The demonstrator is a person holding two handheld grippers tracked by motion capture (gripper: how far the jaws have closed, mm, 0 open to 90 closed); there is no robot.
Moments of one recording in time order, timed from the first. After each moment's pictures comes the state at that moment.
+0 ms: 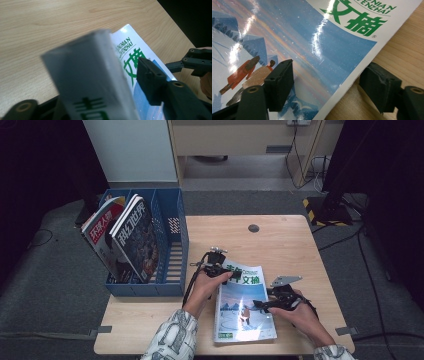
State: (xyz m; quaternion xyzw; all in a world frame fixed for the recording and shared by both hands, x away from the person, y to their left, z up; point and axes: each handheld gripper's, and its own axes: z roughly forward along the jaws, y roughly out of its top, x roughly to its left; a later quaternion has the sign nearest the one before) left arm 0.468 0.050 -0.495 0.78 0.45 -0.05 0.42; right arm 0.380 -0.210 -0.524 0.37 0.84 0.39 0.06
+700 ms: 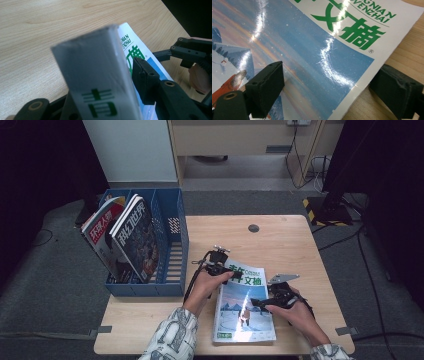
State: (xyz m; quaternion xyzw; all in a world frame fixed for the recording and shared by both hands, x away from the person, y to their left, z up) left arm 0.468 0.043 -0.486 0.80 0.43 -0.07 0.40; right arm 0.388 -0.203 -0.530 0.40 0.83 0.39 0.06
